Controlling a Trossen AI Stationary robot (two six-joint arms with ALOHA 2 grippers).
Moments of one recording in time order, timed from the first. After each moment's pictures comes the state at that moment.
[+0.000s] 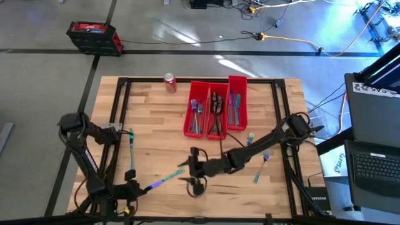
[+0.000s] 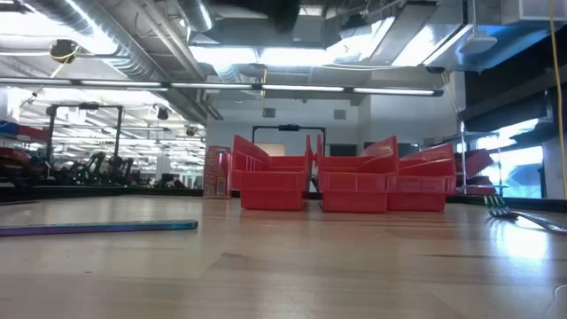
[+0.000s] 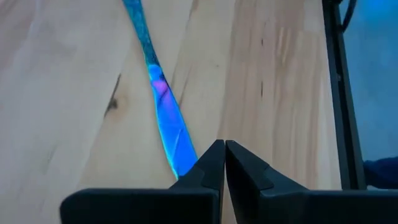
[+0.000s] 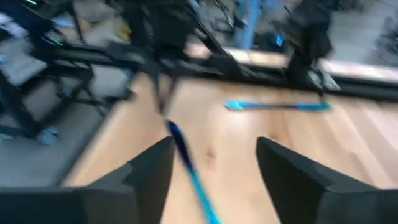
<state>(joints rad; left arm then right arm) -1.24 1.67 0.86 -0.43 -0.76 -1.34 0.42 1.97 1.30 0.30 0.27 0.06</state>
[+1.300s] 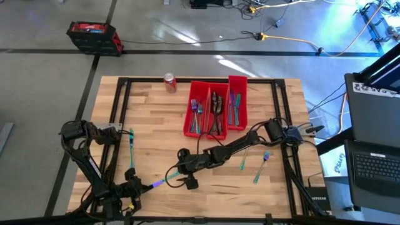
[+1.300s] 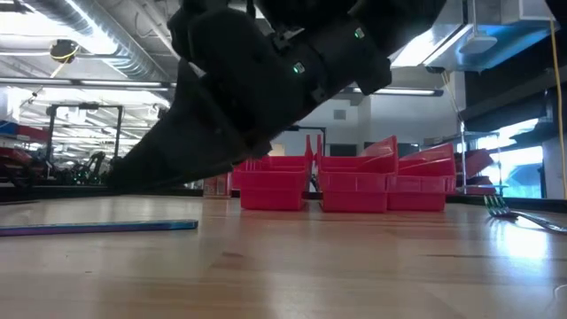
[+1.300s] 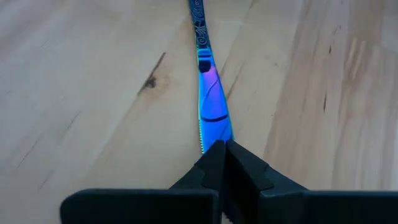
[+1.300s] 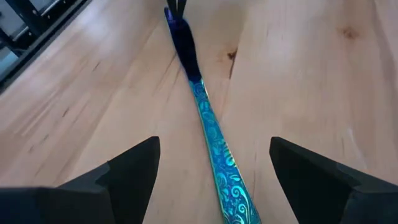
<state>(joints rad) -1.23 1.78 0.86 -0.48 -0.81 -1.59 0.29 2.26 1.44 0.20 -0.03 0.07</state>
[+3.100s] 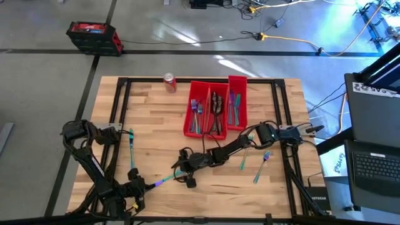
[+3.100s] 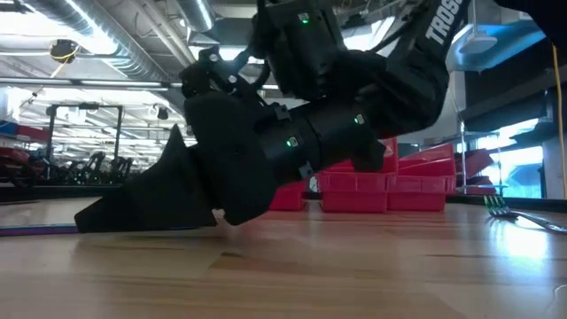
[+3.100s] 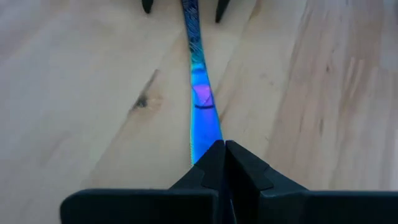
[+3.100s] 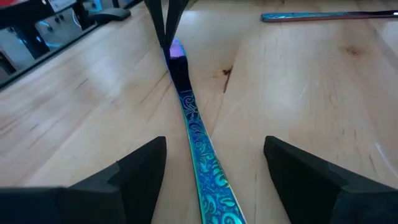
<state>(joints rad) -1.18 1.78 0.86 -0.42 -0.81 -1.55 0.28 2.42 1.32 0.69 -0.09 0.08</state>
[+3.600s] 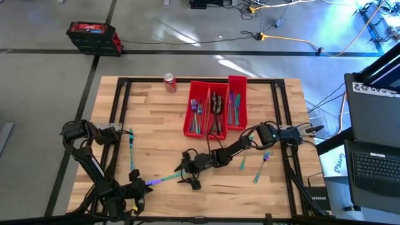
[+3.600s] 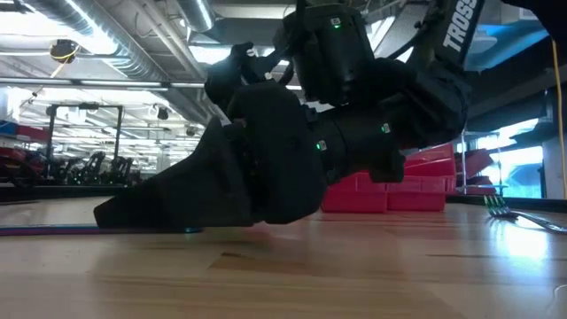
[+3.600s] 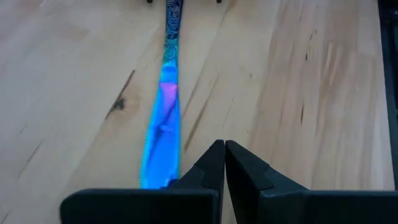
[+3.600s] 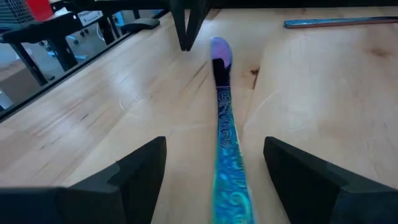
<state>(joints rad) -1.18 1.78 0.86 -0.37 -0.80 -1.44 0.29 2.42 1.24 0.82 -0.13 0.09</state>
